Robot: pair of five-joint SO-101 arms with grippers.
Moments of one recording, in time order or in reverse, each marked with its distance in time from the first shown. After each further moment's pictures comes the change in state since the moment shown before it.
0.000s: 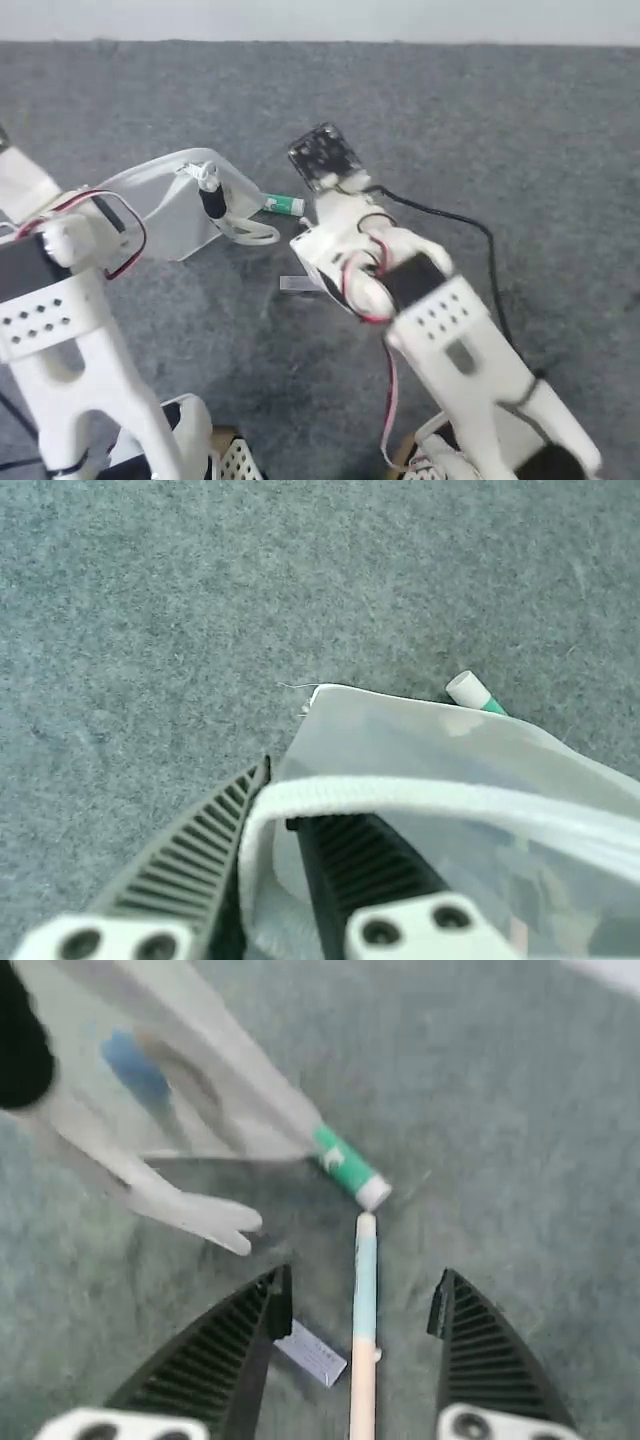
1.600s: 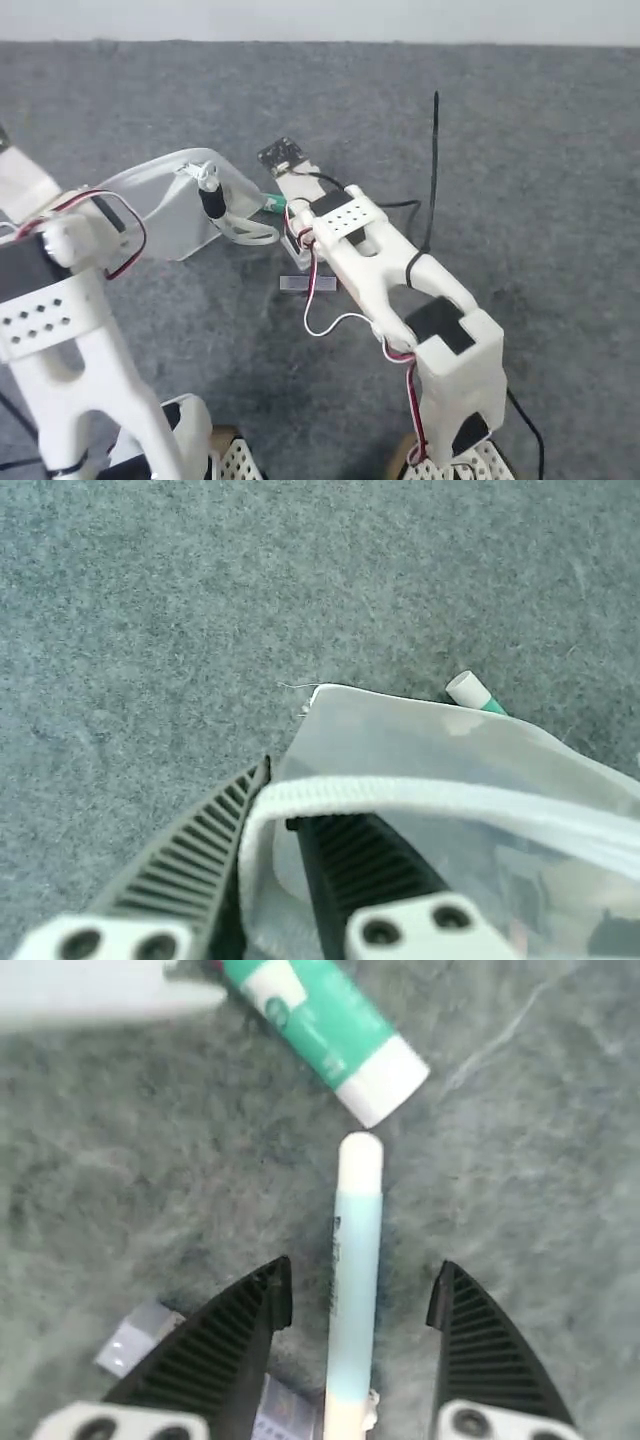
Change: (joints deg) left arm 0.0 0.0 0.0 0.0 0.0; right arm 2.9 53.5 -25.6 0.0 3.4
